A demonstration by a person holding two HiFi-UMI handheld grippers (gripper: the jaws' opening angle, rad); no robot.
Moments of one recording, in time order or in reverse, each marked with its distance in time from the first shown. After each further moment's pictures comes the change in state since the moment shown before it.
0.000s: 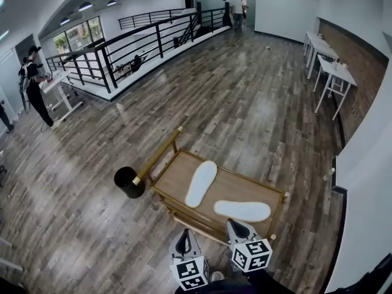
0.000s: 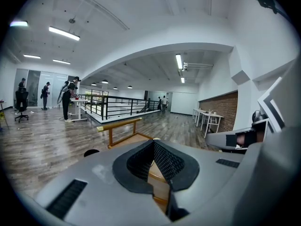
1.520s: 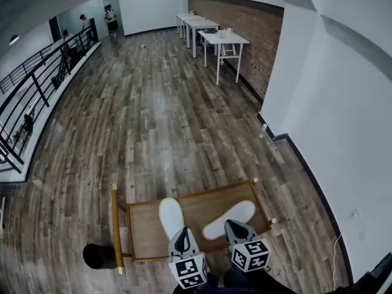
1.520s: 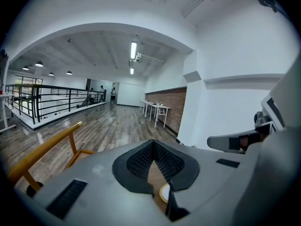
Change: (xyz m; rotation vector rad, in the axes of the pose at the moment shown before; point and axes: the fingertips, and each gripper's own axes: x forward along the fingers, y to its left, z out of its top) left arm 0.199 -0.051 0.045 0.204 0.108 -0.715; right arm 0.059 -0.076 0.034 0.257 -0.143 -0.668
